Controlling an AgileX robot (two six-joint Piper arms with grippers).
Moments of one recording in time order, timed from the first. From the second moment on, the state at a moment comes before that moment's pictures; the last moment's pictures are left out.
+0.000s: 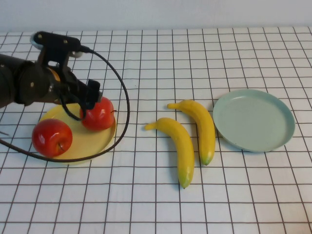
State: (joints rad) right arm -0.03 -0.01 0.03 -0.01 0.35 -0.03; left arm -0.31 1.64 -1.14 0.11 0.37 -0.02
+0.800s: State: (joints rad) right arm -0.03 -0.01 0.03 -0.01 0.35 -0.03; left arm -0.32 0.77 -0.70 0.06 0.55 -0.07
